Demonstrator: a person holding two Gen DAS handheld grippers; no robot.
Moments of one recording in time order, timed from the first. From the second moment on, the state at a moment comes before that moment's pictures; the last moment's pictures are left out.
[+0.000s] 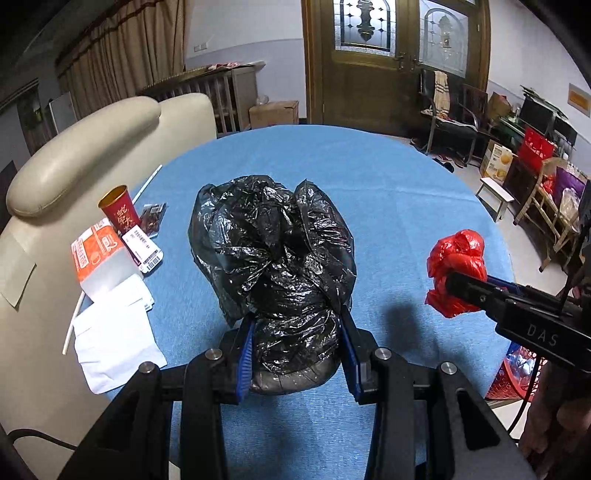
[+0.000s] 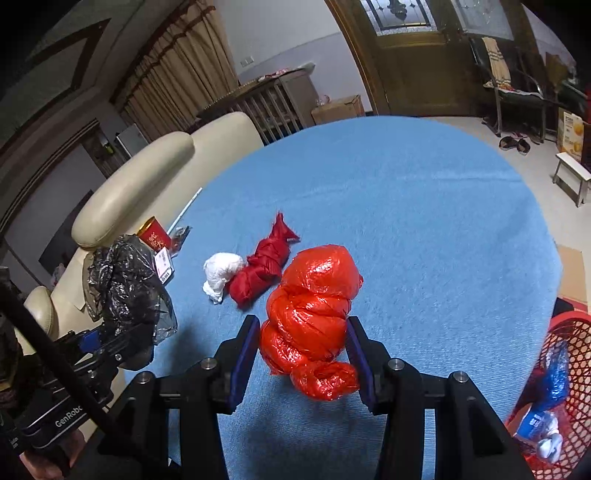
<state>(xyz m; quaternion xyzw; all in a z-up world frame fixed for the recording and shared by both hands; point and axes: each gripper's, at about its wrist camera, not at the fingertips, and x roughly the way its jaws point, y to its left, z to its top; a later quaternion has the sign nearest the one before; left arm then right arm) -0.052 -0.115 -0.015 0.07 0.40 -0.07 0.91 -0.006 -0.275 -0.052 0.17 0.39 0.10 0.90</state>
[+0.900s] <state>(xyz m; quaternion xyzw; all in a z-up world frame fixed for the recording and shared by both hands) -0.062 -0.156 -0.022 0.13 0.40 -0.11 0.90 -0.044 -0.316 -0.046 0.18 0.38 0.07 0.91</state>
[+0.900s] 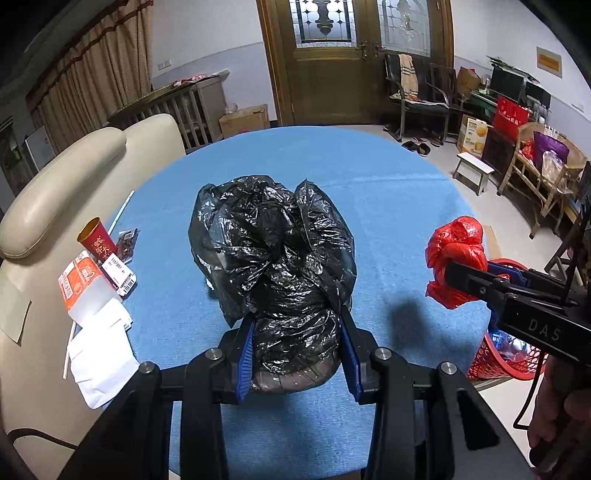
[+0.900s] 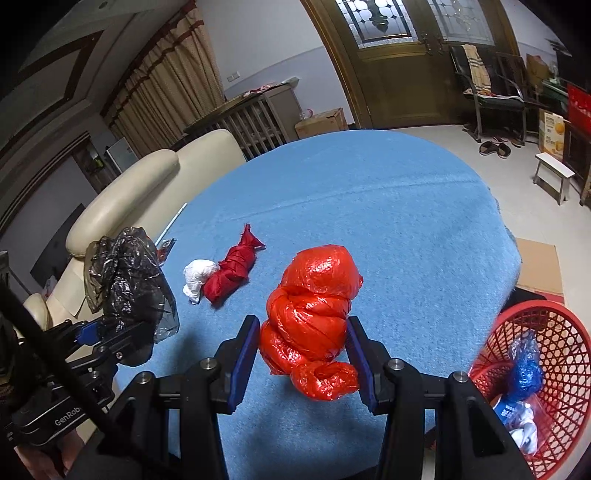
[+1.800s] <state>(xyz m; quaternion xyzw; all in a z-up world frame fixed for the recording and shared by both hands) -0.056 -0.164 -0.023 0.17 0.40 -0.15 0.89 -0.059 -0.341 -0.054 0.20 0.38 0.05 0.90</state>
